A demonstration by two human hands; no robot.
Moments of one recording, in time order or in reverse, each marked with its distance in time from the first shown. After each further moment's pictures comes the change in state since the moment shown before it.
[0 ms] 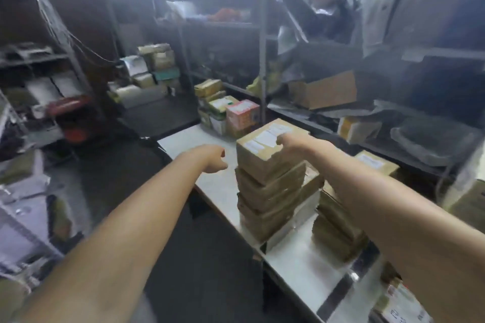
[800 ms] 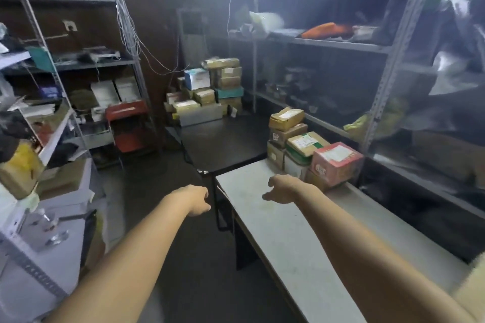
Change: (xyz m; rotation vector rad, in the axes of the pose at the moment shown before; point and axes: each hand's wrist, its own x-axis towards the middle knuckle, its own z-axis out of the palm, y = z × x) left_hand 0.217 -0.422 -0.024 -0.110 -0.122 -0.363; right_hand 0.399 -0.325 0.045 -0.021 -0.148 -0.185
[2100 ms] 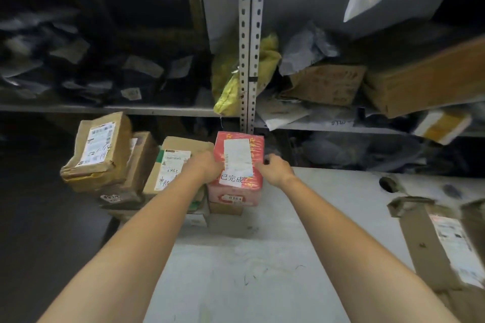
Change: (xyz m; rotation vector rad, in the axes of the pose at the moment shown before) left_hand 0.493 0.459 -0.074 0.066 -0.136 0.876; right_hand 0.299 0.349 -0.006 0.914 0.433 1.123
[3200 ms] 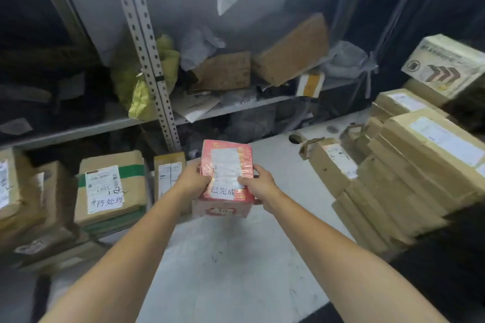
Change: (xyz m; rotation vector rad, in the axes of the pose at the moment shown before) left_hand -0.074 0.053 0.069 -0.592 -0.253 0.235; right_hand -0.135 0.096 0.013 0.848 0.281 0.290
